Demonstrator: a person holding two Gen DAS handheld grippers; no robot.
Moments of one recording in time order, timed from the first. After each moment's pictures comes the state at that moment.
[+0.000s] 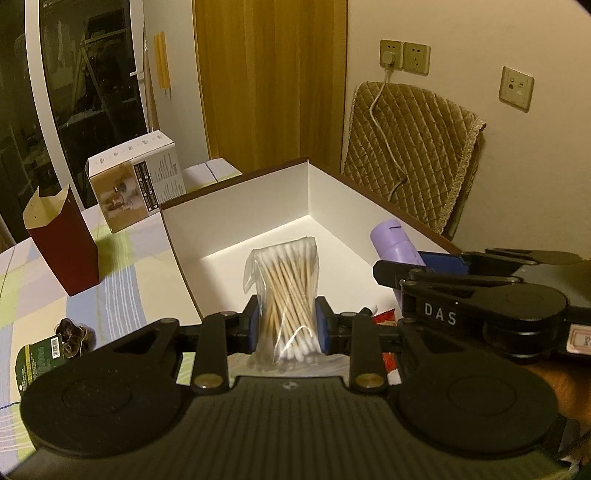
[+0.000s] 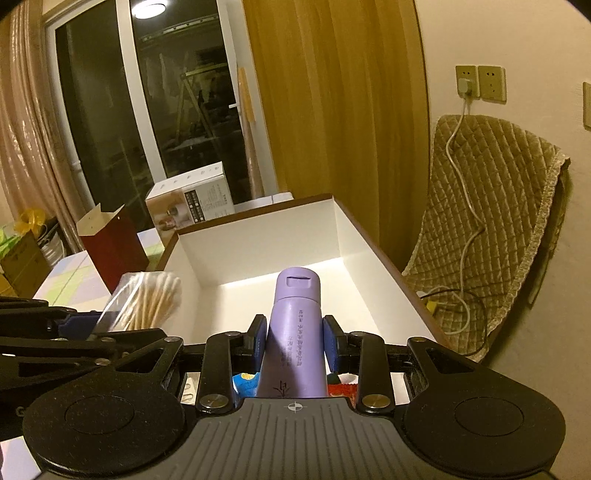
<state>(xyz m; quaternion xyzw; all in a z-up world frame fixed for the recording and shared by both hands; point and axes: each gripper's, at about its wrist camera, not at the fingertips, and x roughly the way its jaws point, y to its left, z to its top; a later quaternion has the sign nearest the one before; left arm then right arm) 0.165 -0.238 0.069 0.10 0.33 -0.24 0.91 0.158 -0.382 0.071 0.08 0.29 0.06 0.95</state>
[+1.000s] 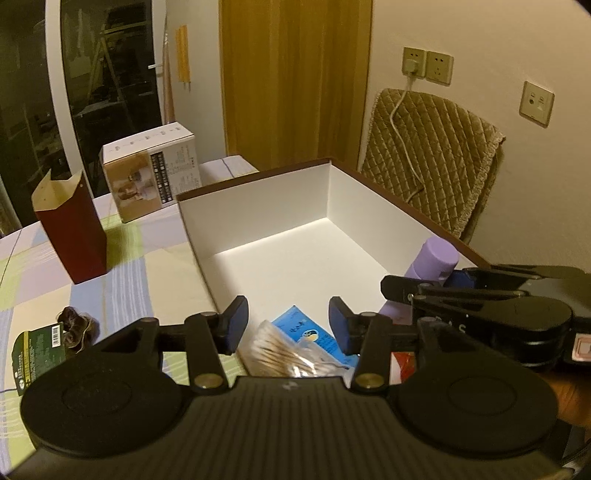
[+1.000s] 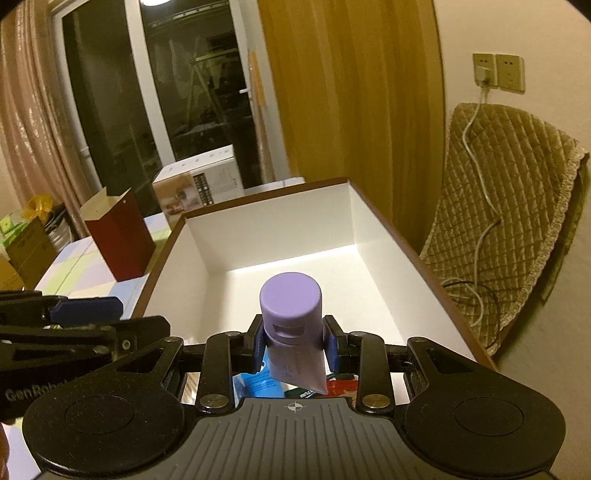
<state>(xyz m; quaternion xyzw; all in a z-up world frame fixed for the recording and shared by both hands) 0.176 -0.223 0.062 0.08 0.33 -0.22 0.92 0.170 -0.375 0.060 0.07 0.31 0.08 0.94</state>
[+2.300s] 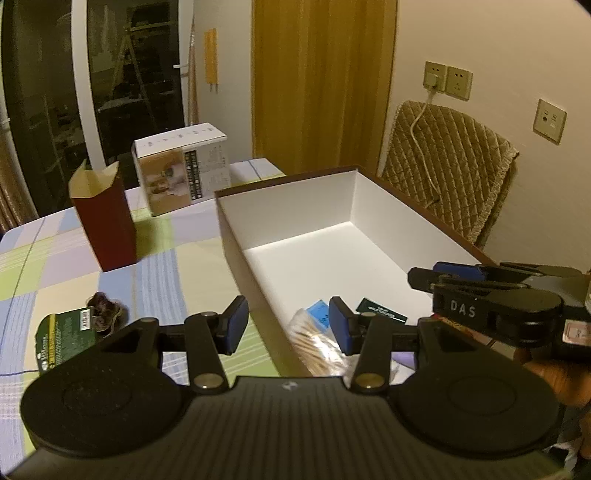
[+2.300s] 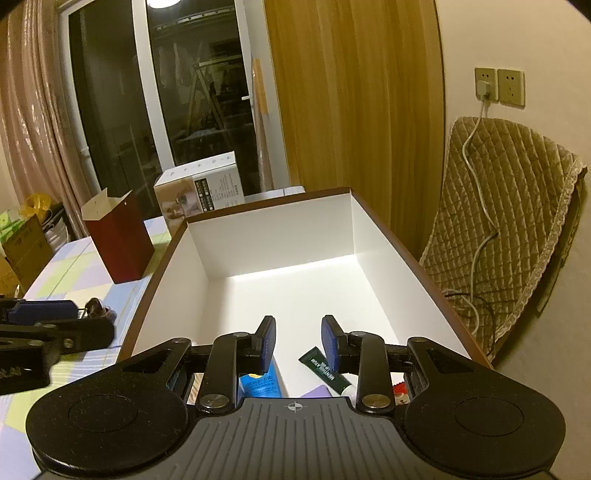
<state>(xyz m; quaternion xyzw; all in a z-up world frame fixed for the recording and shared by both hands) 0.161 -0.188 0.073 0.06 0.32 -0.19 0.93 0.166 -0.368 0.061 0.05 0.30 0.08 0.95</state>
